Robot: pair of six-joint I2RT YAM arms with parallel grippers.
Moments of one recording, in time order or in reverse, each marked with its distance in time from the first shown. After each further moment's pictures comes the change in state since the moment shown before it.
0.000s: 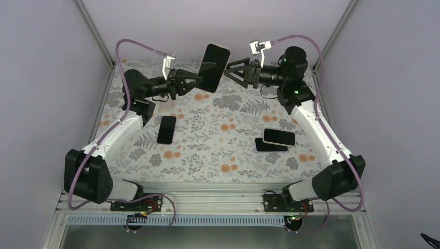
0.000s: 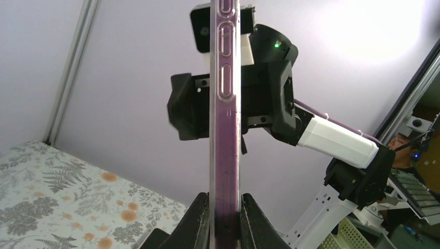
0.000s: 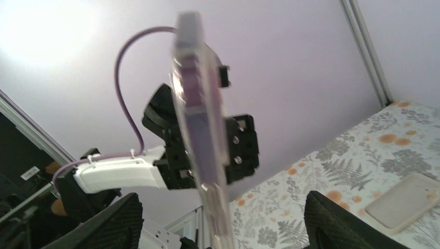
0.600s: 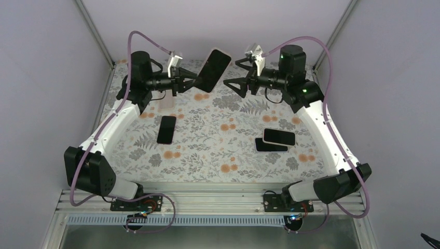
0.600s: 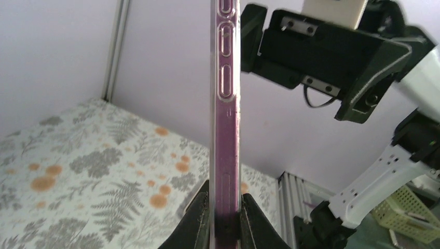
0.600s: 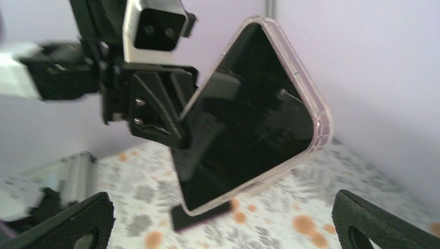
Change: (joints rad) left arm 0.039 0.064 0.202 -0.727 0.004 0.589; right arm 0.039 -0.024 0.154 -0.562 0.373 -0.770
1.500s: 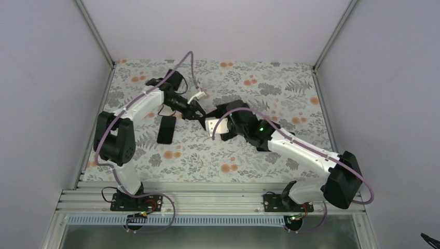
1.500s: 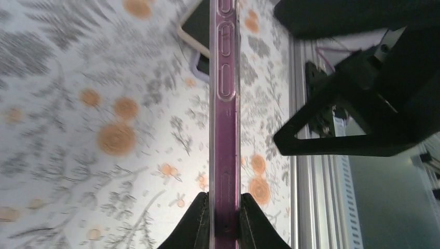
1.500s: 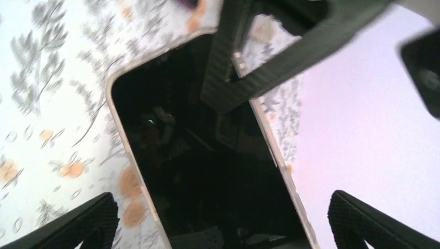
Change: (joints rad) left arm -0.111 0.394 0.159 -0.945 -0.129 0.852; right arm 0.483 -0.055 -0.607 0.200 0.909 -0.998
